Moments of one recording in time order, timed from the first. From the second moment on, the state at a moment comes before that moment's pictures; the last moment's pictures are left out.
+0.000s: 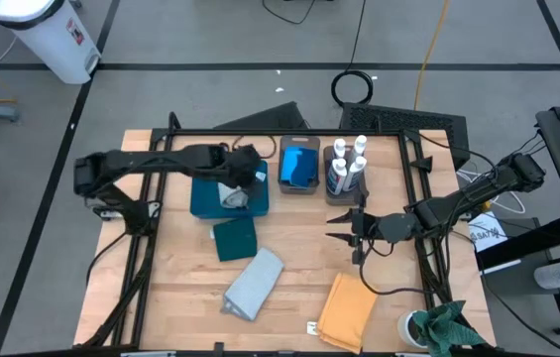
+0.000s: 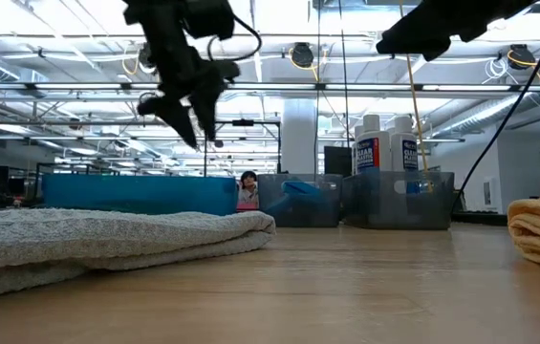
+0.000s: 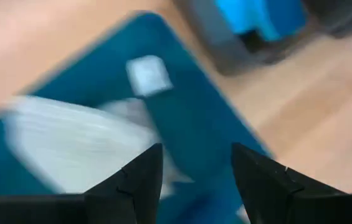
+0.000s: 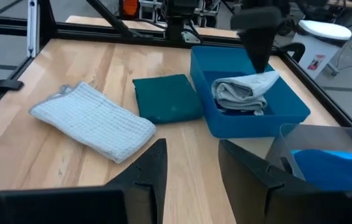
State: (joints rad) left arm 0.25 1.55 1.21 -0.78 -0.14 -0.68; right arm 0.40 1.04 0.65 -0.01 0.47 0.11
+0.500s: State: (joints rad) left arm 0.40 1.68 1.22 -0.86 -0.04 -0.91; right arm 0.40 1.04 0.65 -0.05 0.47 0.09
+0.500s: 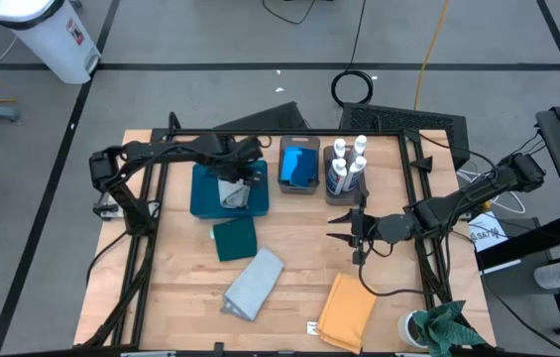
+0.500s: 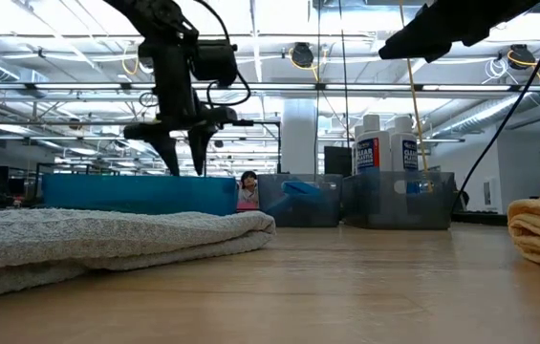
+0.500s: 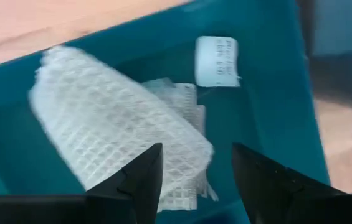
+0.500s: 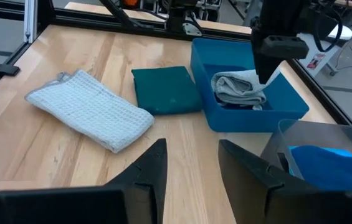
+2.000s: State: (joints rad) left arm 0.45 1.79 1.22 -0.92 -0.07 -1.09; right arm 0.40 1.04 0.65 -0.05 0.47 0.09
